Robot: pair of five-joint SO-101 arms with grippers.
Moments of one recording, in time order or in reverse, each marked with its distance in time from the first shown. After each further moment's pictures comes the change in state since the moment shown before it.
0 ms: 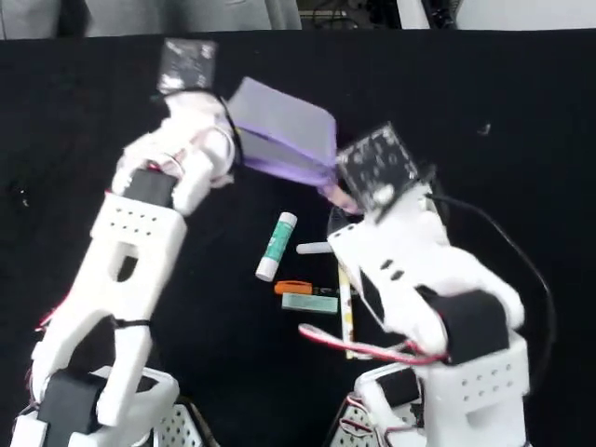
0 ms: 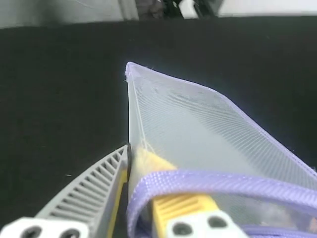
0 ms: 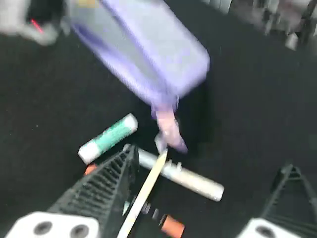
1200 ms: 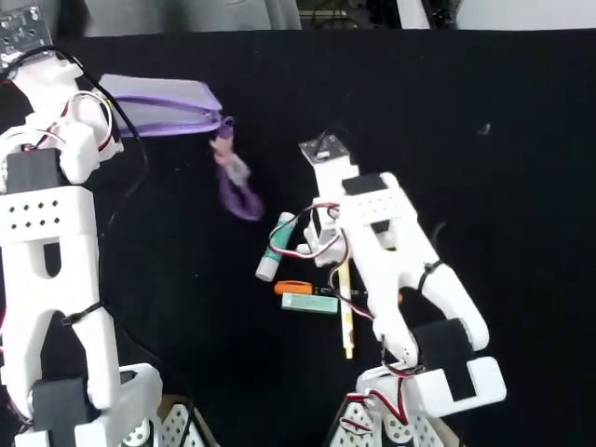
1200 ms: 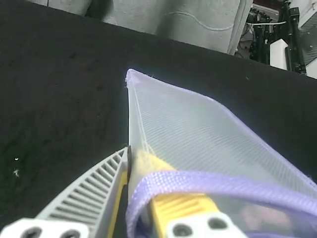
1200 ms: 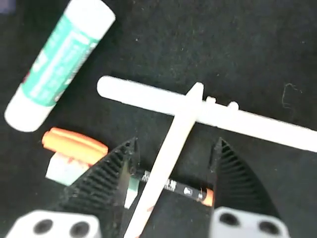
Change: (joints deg) left arm -22.5 0.0 -13.5 16.0 1.2; right arm 3.1 50.6 10.5 -17.8 -6.4
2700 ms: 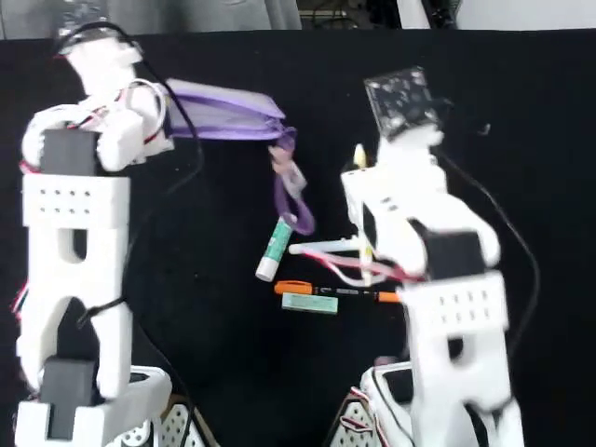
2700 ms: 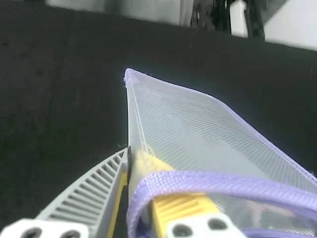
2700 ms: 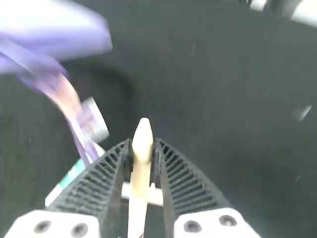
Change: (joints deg) left arm 13.3 6.2 -15.9 16.9 3.1; right arm 6.1 -42.5 -5.5 -1.5 1.8
